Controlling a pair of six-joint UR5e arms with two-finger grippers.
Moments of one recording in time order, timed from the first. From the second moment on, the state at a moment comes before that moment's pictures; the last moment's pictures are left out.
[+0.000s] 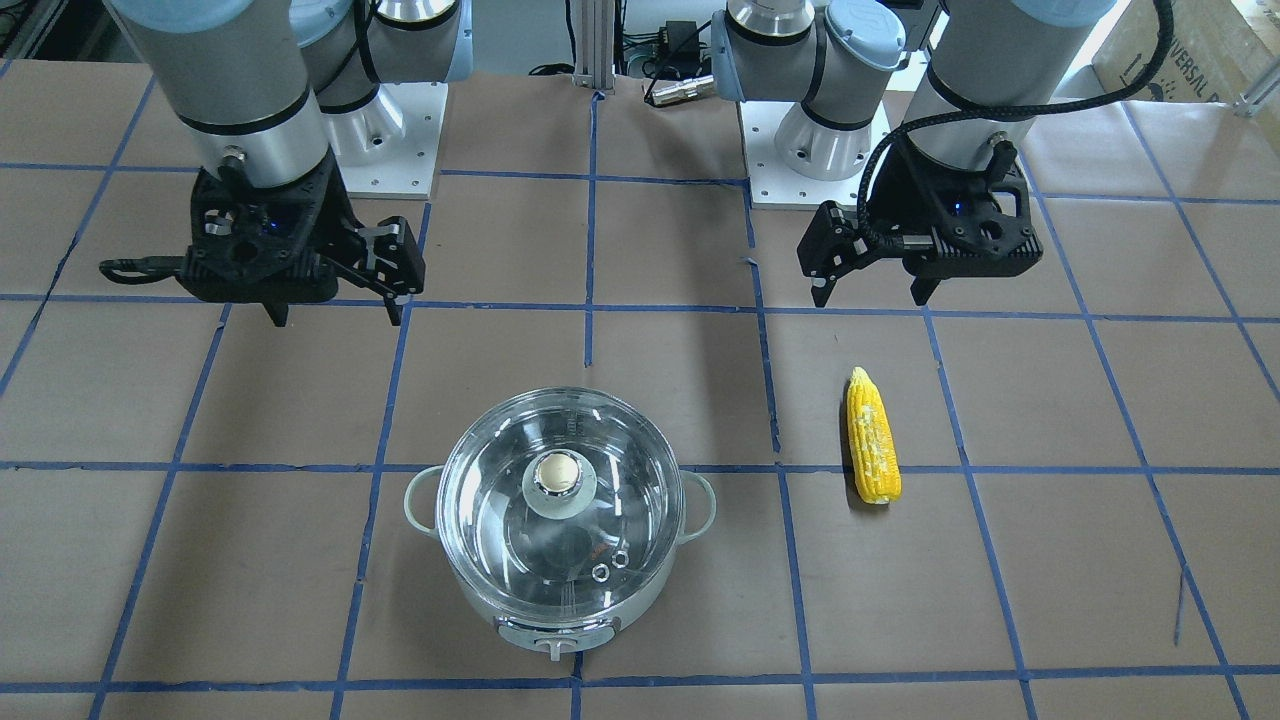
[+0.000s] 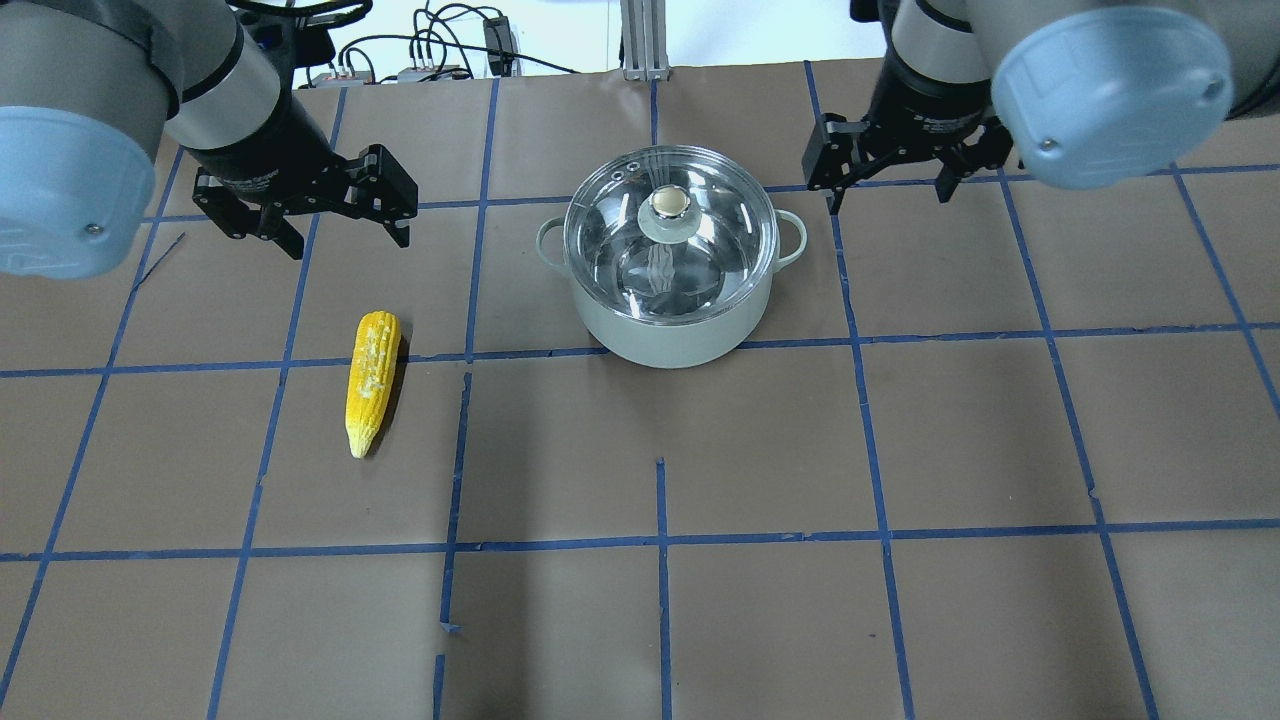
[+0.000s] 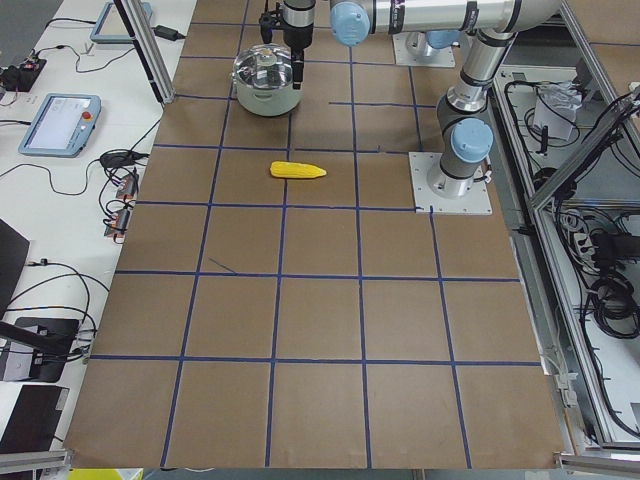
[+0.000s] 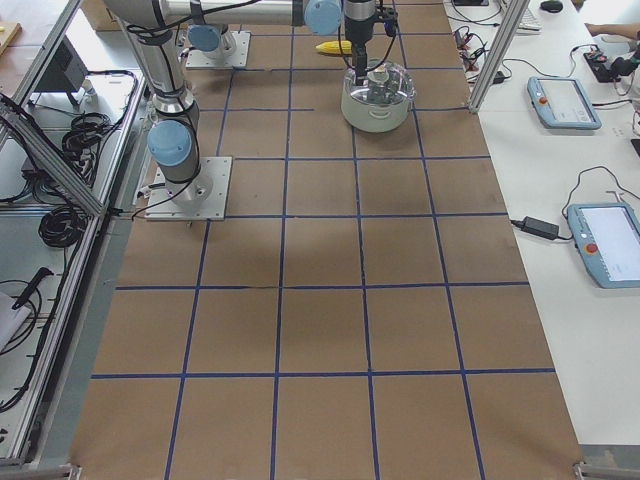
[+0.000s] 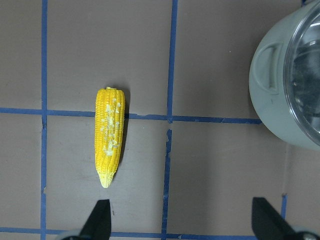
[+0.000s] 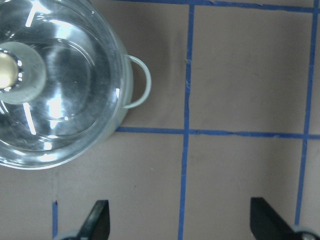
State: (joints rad) left arm -1.55 -1.58 -1.64 -1.43 1.55 -0.04; right arm 1.69 -1.44 1.50 -1.72 -1.61 0.04
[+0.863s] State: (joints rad) left arm -1.55 -1.57 -1.64 -1.43 1.54 -0.05; right arm 1.86 -1.15 1.31 -1.83 -1.54 0.04
